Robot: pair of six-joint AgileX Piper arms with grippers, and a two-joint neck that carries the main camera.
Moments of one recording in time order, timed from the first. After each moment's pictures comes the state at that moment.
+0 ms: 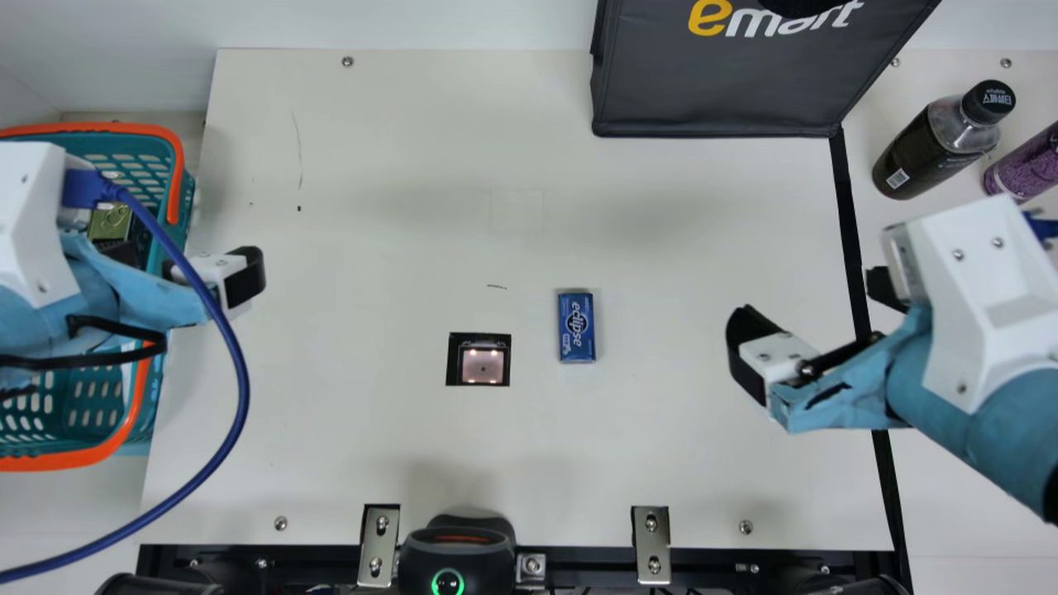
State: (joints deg) left arm -7.5 59.8 -62.8 -4.5 62.0 -2.2; right arm 12.3 54.1 -69.7 3.8 69.8 -4.7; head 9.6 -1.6
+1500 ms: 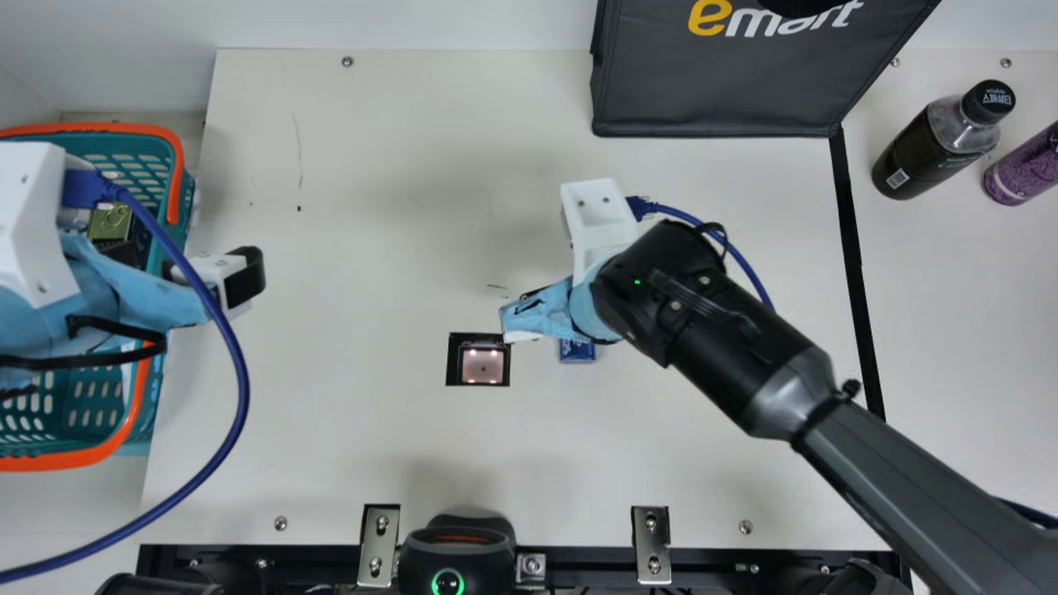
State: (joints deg) left arm -7.5 59.8 -62.8 -4.5 62.0 -2.2; right arm 40.5 92.4 -71.2 -4.8 57.8 33.1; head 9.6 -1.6
